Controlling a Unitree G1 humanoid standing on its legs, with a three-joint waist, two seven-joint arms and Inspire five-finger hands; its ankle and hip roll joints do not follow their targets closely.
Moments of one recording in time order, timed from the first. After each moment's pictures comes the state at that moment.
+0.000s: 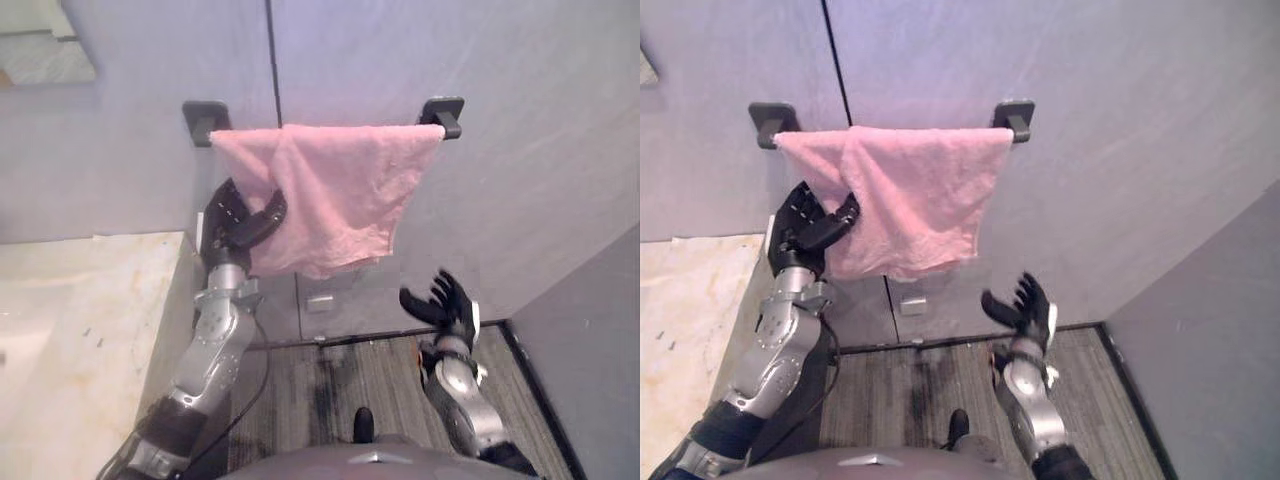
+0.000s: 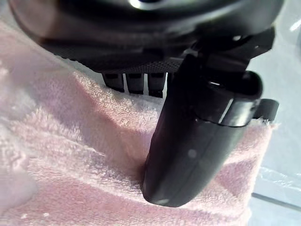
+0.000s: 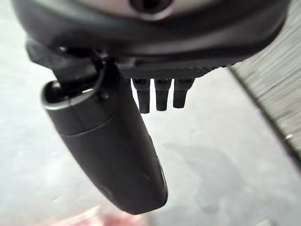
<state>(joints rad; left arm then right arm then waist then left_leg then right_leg) -0.07 0.35 -0.32 -0.13 -0.59 -0.19 0.54 0.15 -0.26 0.31 0.26 0.45 -0.12 -0.64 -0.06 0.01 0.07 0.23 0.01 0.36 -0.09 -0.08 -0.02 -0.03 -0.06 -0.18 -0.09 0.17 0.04</state>
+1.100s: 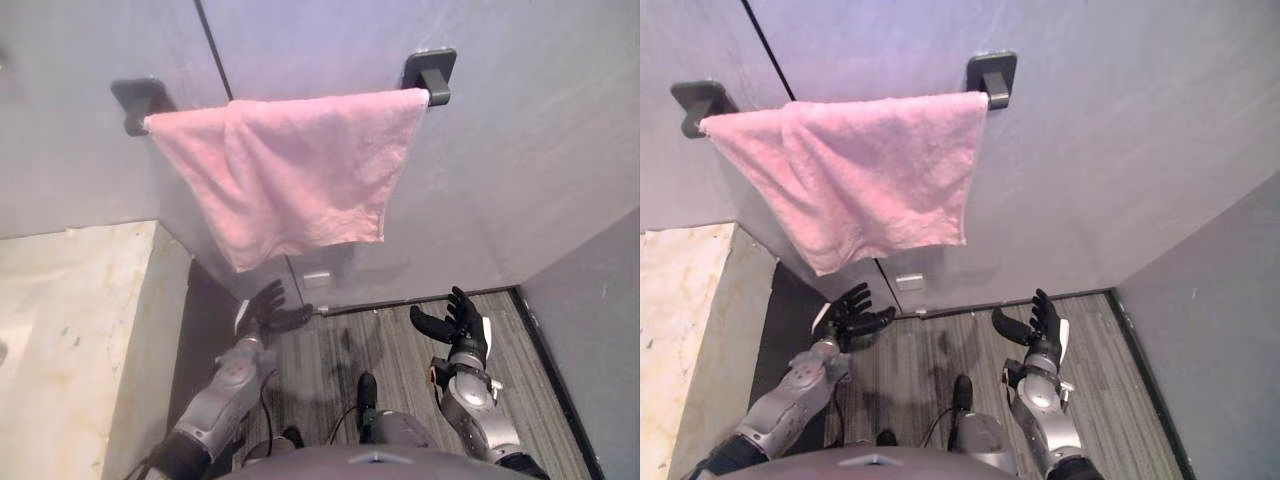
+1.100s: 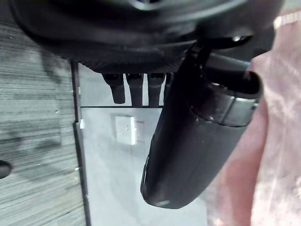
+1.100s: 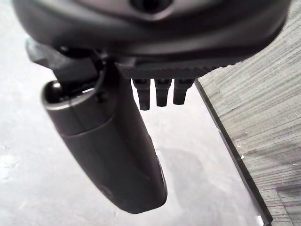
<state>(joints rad) 0.05 0.35 -0.48 0.19 -0.58 0.12 0.37 0.11 -0.31 0.30 0.32 0.43 -0.12 -0.59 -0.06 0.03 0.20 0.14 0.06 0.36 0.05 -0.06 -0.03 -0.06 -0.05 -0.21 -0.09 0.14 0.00</state>
